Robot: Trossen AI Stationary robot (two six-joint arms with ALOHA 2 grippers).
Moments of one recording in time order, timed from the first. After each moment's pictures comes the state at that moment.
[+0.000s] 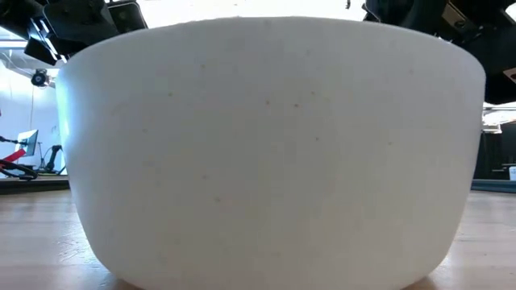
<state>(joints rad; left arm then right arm) -0.17 0.99 0.40 0.25 0.41 -0.73 0.58 1.74 1.14 -0.42 0.20 1.84</state>
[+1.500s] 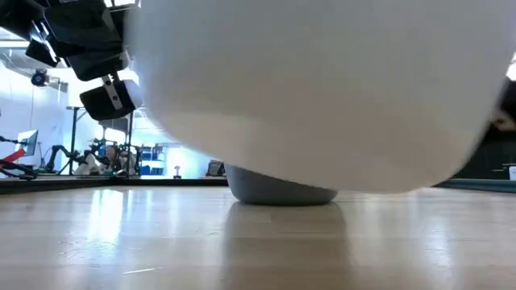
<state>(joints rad) -0.17 1.02 0.40 0.25 0.42 -0.75 0.55 1.87 1.15 -0.30 0.10 1.74</state>
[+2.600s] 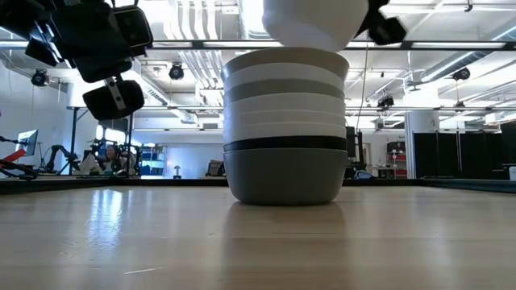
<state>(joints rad) -0.17 1.02 0.41 0.25 0.38 -0.75 -0.11 1.38 1.46 -1.08 -0.01 0.92</state>
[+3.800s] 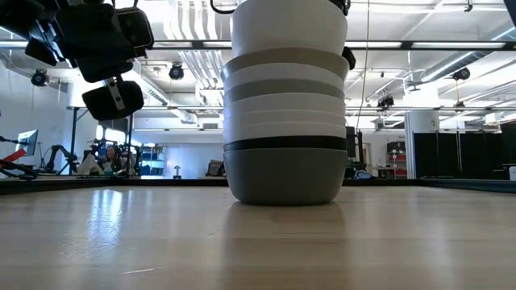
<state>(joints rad) -0.17 1.02 0.41 0.25 0.36 -0.78 -0.17 1.81 1.76 -1.25 -0.23 0.51</state>
